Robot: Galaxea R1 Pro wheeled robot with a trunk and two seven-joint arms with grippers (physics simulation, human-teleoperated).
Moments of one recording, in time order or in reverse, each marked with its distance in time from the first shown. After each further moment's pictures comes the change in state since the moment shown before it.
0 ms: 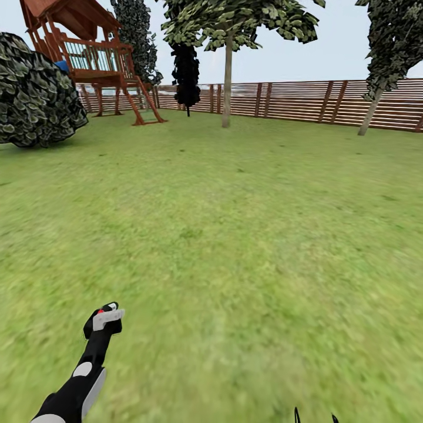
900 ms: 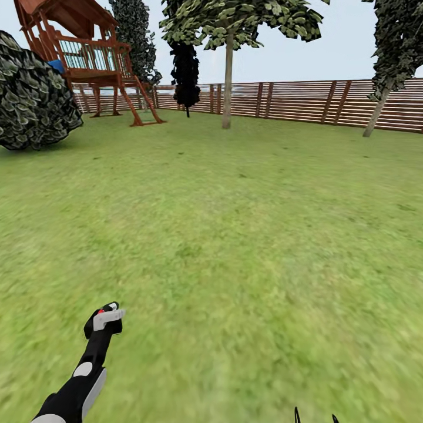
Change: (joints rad) left arm 0.000 -0.002 -0.002 0.000 0.000 -0.001 0.000; right arm 0.000 0.000 0.000 0.000 0.000 0.000 0.000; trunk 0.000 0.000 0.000
